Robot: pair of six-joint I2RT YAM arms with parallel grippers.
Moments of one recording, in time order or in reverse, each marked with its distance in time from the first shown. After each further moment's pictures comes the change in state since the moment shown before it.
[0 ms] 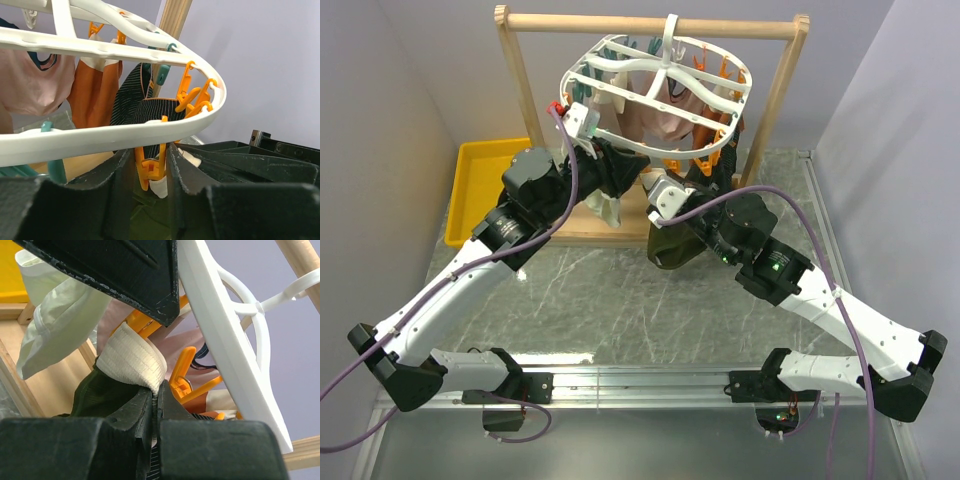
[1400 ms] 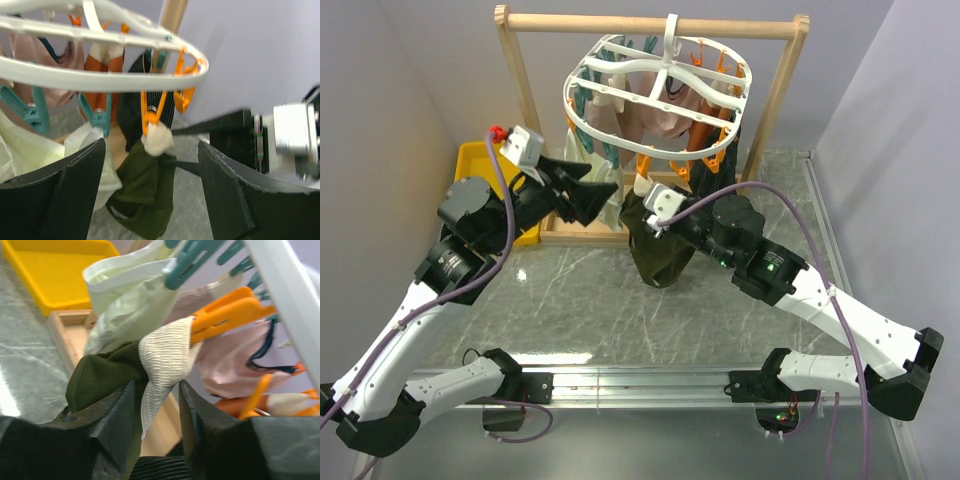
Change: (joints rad) left arm 0.090 -0.254 -0.087 -0.119 0.068 -0.018; right arm 0.009 0.010 -0.016 -0.079 -0.131 0.187
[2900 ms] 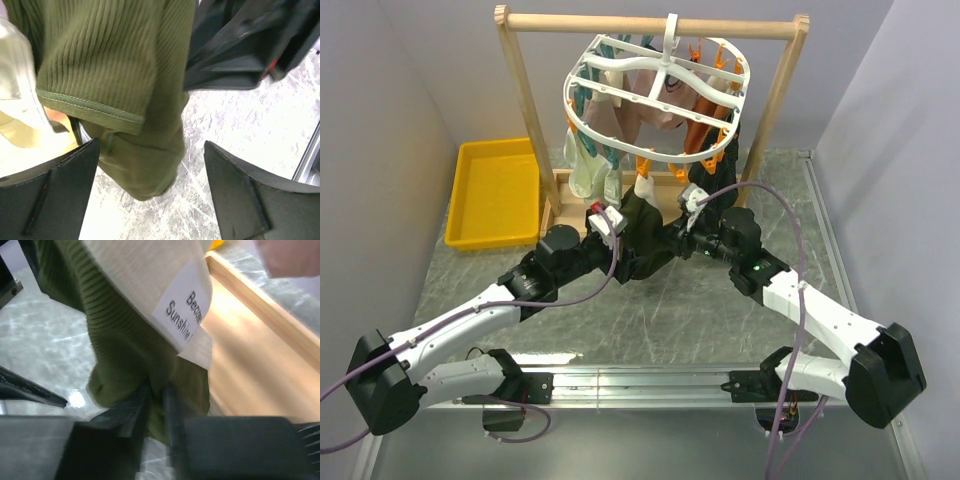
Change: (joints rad) left arm -0.163 0.085 -0.589 0.292 -0.074 0.291; right arm -0.336 0.016 -0.441 0.335 -0.481 0.619
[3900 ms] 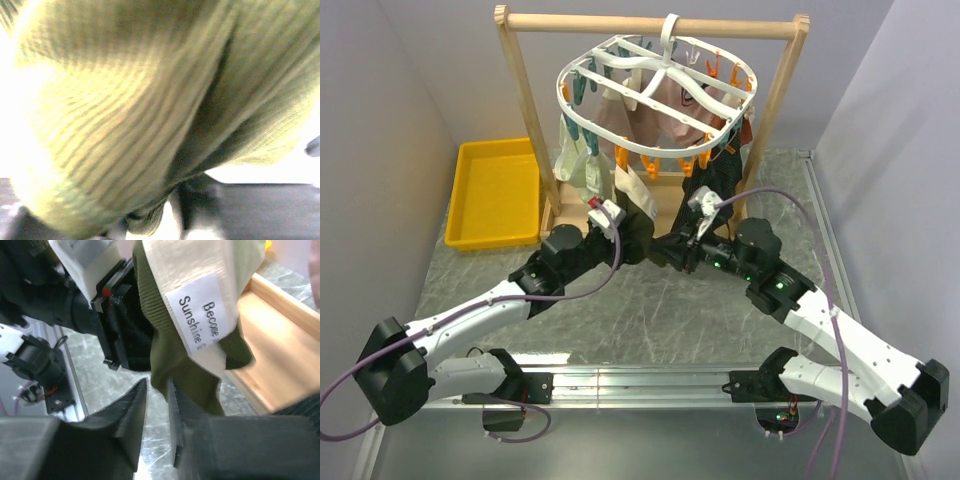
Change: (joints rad) left arm 0.013 0.078 -0.023 0.164 -0.053 -0.071; right arm 0.134 -0.171 0.074 -0.177 0.019 0.186
